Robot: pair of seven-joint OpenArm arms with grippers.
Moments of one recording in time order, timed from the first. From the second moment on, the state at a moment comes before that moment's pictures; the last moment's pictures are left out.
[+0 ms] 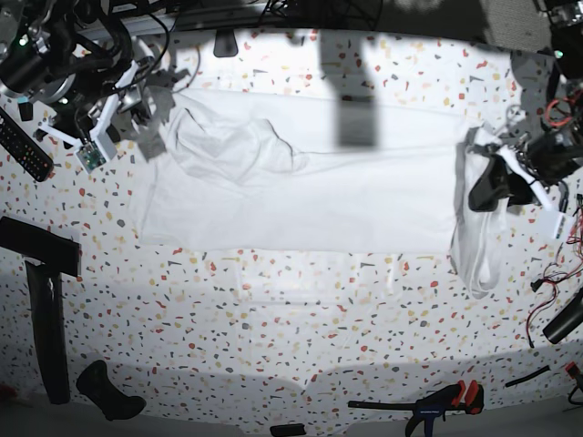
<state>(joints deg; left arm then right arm) 9.6 -15.9 -23.9 107.3 -53.2 -28.0 63.8 -25.2 19.4 25.9 129.3 32.7 35.0 -69.4</state>
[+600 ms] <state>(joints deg) 10.4 -6.7 -8.1 107.3 -34.0 -24.3 55.3 -25.2 19.4 25.9 129.3 32.7 35.0 -69.6</state>
